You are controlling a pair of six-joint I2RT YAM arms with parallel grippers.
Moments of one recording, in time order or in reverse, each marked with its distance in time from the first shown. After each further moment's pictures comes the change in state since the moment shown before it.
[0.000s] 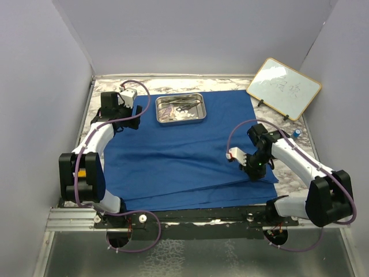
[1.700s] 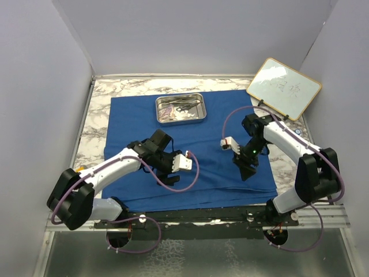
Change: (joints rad) left arm -0.668 -0.214 -0.245 -0.426 0.346 0.596; right arm 0.008 0.237 0.208 -0.166 -0.210 -0.015
